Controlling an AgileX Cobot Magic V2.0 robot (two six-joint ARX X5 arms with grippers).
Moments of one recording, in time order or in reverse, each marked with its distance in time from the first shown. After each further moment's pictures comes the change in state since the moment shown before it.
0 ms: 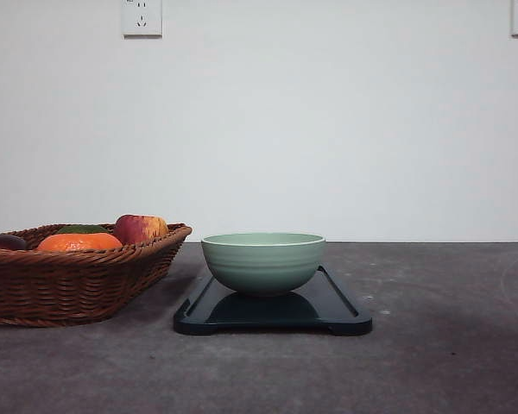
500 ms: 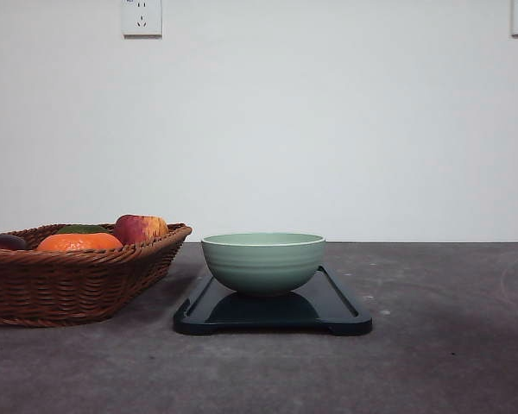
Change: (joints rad) left_arx 0.000 0.000 0.000 0.000 0.000 0.000; right_arx 0.000 0.000 0.000 0.000 0.000 0.000
